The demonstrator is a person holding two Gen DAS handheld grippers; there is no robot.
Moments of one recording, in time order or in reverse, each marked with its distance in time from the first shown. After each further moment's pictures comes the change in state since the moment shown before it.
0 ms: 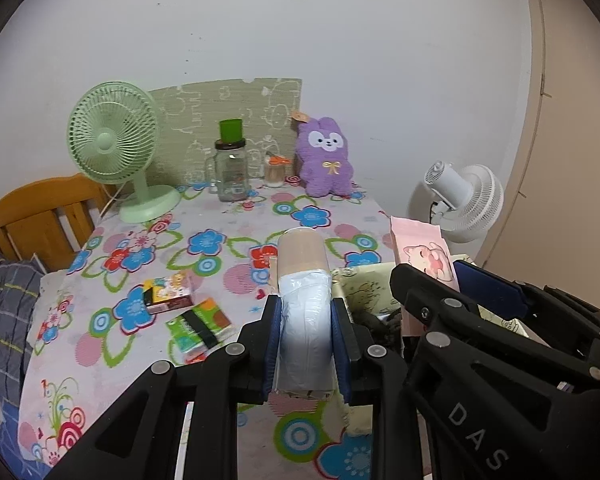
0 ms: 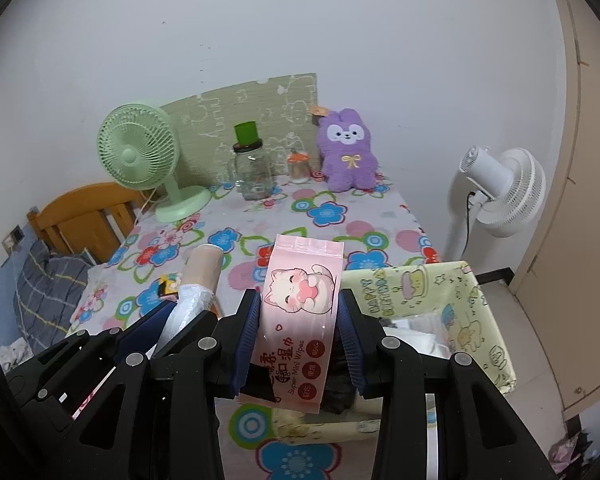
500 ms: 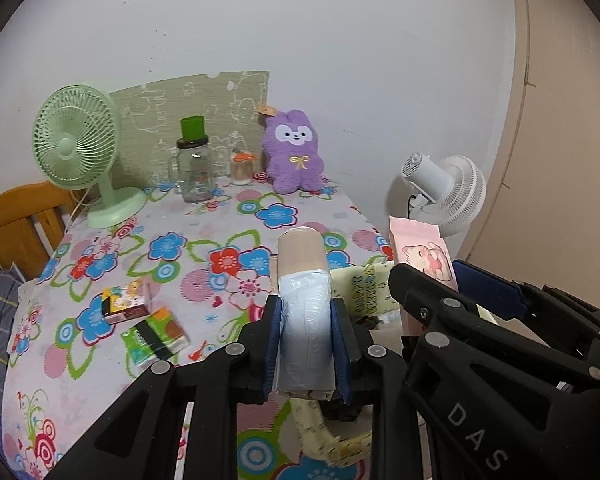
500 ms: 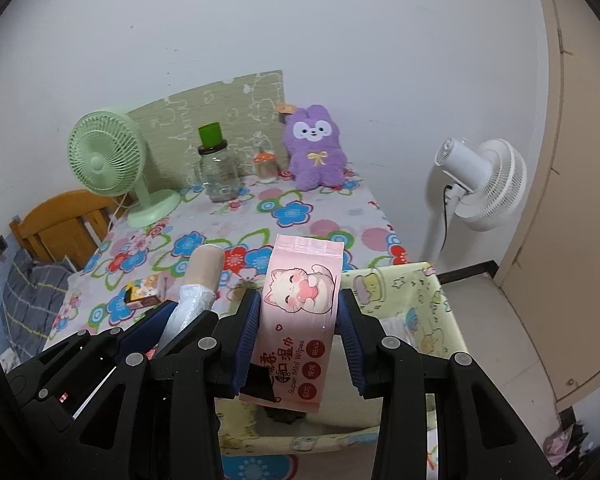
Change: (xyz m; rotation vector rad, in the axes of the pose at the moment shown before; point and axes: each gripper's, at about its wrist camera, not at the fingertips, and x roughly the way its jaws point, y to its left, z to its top) left arm 0.027 -0.039 0.008 0.030 0.018 -0.060; right arm 0.010 -0.041 0.004 0.036 0.008 -0.059
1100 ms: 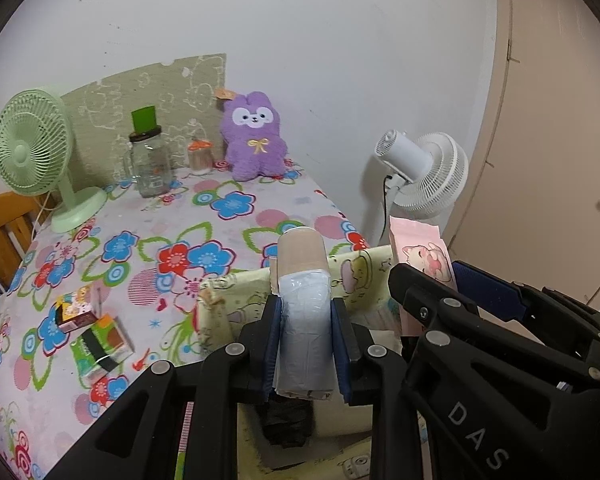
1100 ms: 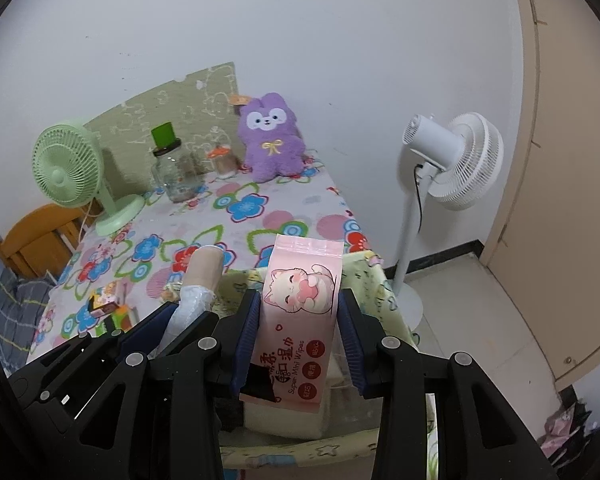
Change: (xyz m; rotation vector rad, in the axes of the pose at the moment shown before) left arm 0.044 -0.045 0.001 0.054 0.058 -0.056; right arm 0.024 -0.057 -0.004 0.083 0.033 -0.053
